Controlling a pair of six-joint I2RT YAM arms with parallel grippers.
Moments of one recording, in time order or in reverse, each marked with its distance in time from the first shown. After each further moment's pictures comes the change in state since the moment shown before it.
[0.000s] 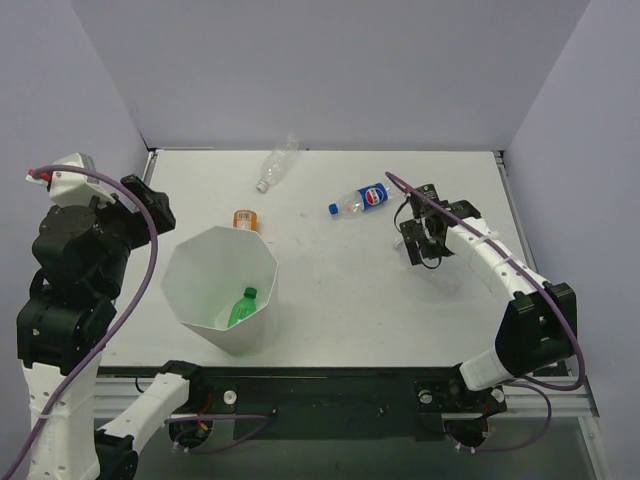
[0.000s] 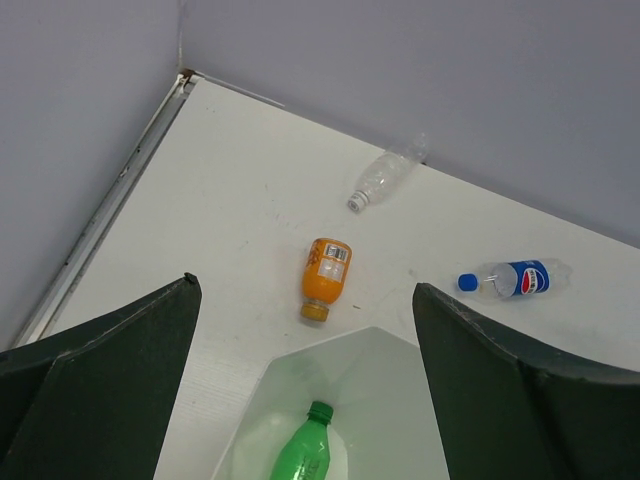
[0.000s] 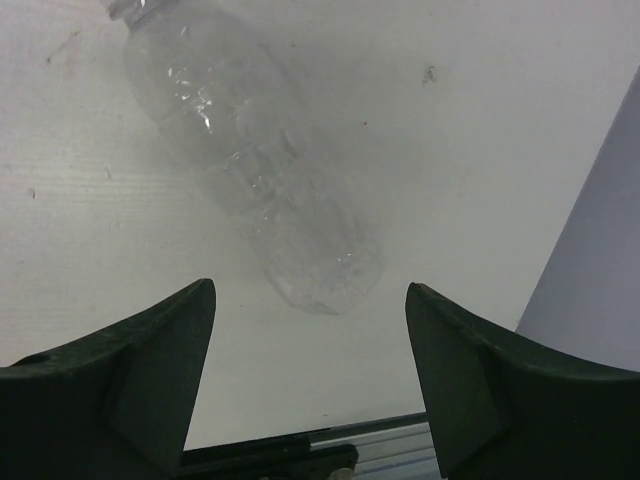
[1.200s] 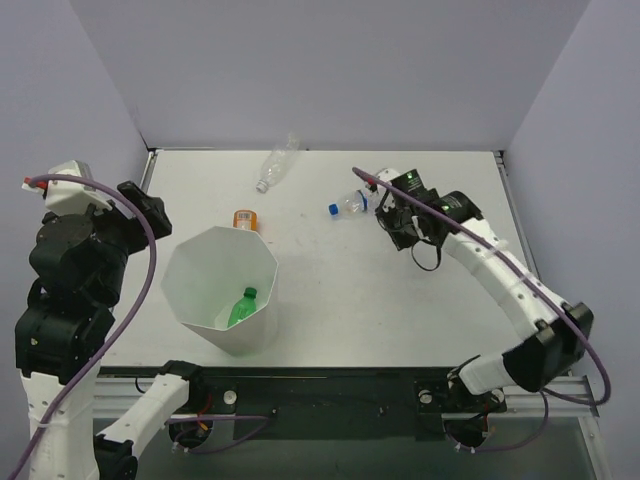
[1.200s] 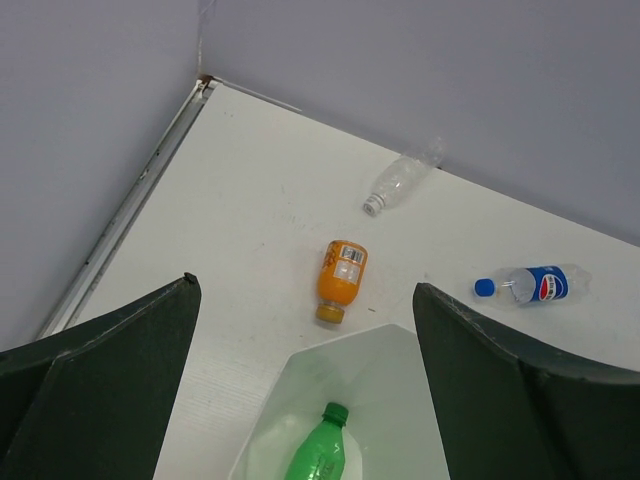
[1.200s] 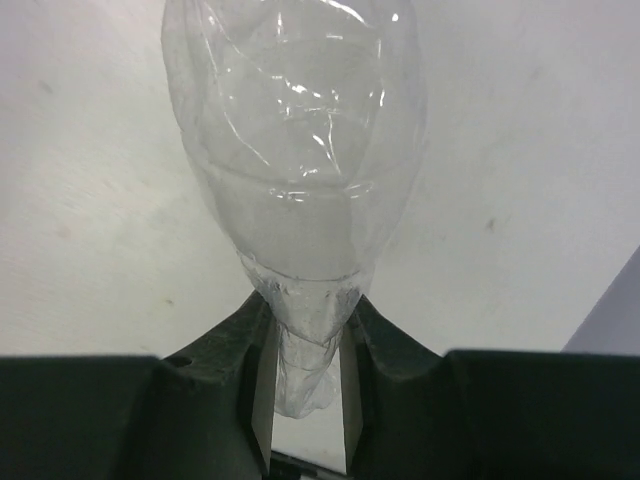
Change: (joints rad) left arm -0.001 -0.036 -0.014 0.010 -0.017 0.022; right arm 0.188 -0.012 0.157 -0.091 -0.190 -0.198
